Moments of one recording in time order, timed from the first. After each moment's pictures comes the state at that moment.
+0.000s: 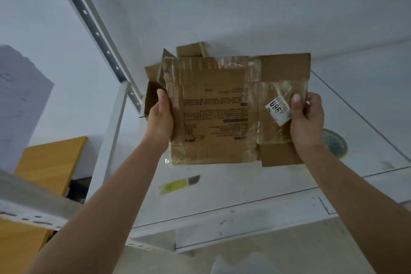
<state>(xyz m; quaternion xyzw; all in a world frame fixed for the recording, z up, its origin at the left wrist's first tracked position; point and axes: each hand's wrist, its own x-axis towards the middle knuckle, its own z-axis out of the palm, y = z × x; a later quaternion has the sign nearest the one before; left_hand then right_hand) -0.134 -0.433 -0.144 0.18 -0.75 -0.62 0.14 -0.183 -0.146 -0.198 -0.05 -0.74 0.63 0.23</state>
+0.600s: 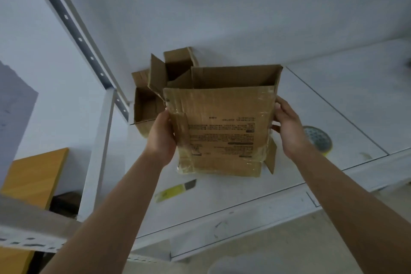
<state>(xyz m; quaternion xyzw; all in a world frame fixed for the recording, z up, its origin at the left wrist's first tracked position) -0.130 -0.429 -0.161 0.06 -0.62 -0.78 0.02 -0.168 -0.159 -0.184 -0.02 -0.70 0.72 0.05</state>
